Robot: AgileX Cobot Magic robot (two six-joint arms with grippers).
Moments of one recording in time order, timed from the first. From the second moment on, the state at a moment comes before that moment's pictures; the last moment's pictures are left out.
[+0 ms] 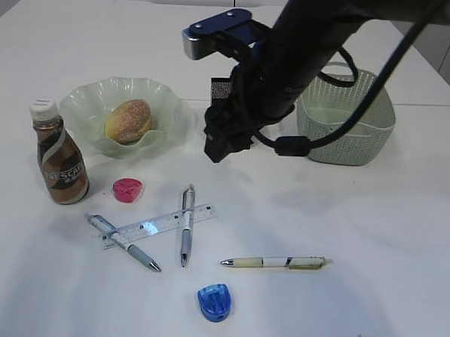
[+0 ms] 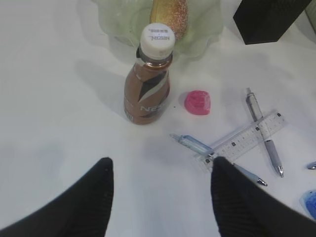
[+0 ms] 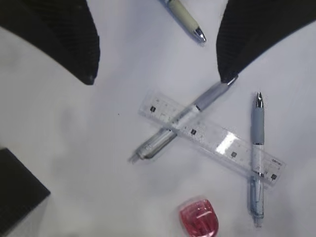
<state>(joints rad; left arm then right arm) -0.06 0.98 -0.72 -0.28 0.56 0.11 0.52 1.91 -1.61 0.19 0.93 -0.43</state>
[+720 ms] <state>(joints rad) 0.09 1.04 -0.72 -0.27 0.56 0.10 0.67 2.25 -1.92 0.25 0.86 -0.50</state>
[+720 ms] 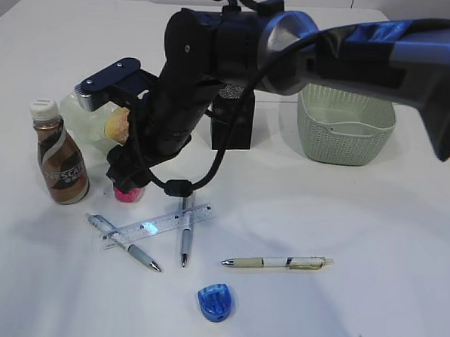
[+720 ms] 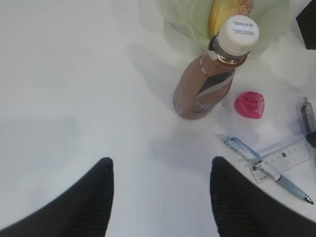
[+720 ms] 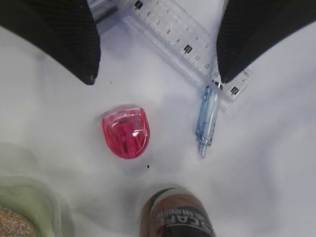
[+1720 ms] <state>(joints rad) 0.09 1.05 -0.72 -0.28 0.56 0.10 0.67 2.42 -2.02 0.25 0.70 -0.77</state>
